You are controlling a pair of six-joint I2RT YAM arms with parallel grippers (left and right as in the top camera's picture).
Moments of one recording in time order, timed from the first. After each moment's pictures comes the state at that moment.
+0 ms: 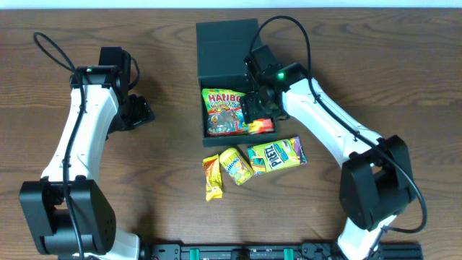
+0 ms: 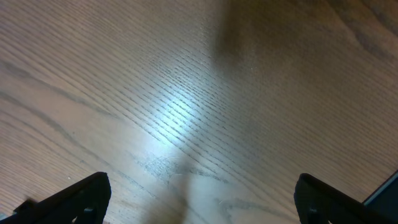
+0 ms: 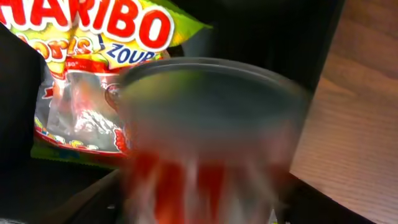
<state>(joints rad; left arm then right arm) 0.00 1.68 1.36 -1.20 -0.16 -0.48 0.50 1.92 1.51 -0.94 -0.02 0.28</state>
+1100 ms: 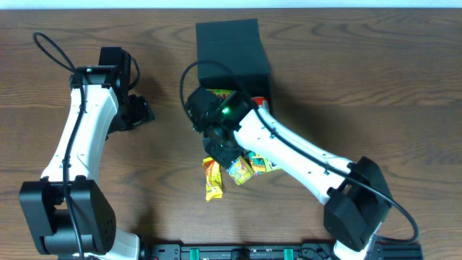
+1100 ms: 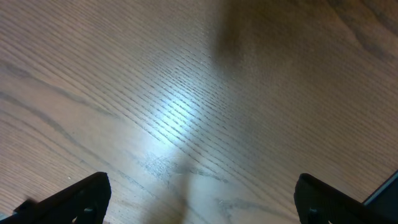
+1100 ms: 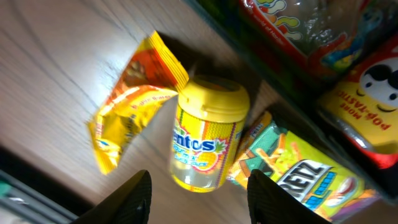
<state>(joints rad) 0.00 1.68 1.36 -1.20 -0.16 -0.48 0.86 1.92 1.63 -1.24 0.01 0.05</state>
